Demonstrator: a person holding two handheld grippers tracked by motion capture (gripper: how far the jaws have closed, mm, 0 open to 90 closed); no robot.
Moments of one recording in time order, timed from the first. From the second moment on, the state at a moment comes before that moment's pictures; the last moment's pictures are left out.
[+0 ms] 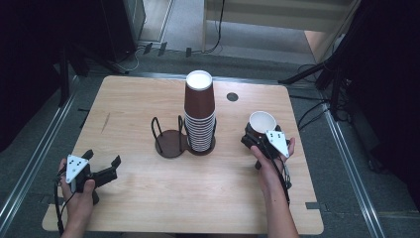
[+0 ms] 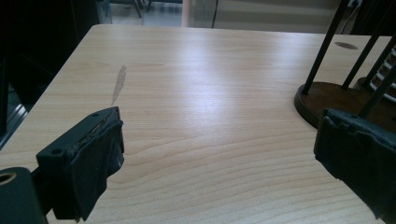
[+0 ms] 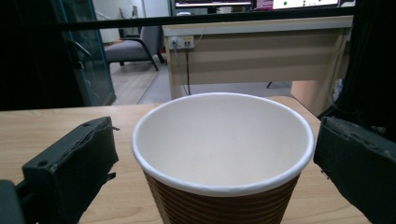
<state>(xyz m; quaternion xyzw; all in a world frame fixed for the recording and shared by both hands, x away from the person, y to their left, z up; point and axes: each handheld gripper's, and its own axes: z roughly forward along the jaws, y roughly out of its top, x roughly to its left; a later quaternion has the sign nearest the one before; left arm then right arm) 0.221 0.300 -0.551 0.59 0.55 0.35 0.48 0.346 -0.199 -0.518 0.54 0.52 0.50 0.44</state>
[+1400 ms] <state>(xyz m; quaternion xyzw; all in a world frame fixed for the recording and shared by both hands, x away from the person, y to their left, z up) 0.221 0.300 -0.551 0.59 0.55 0.35 0.48 0.279 -0.227 -0.505 0.52 0.51 0.54 0.43</state>
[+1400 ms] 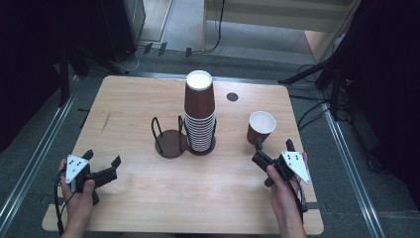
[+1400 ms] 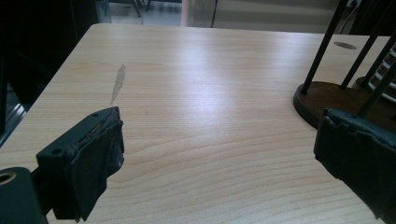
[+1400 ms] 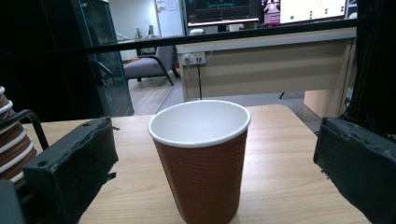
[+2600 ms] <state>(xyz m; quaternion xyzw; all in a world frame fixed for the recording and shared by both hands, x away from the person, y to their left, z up) 0.221 0.299 -0.551 0.59 0.55 0.35 0.48 0.231 -0.281 -0.527 0.54 0.51 0.51 0.44</state>
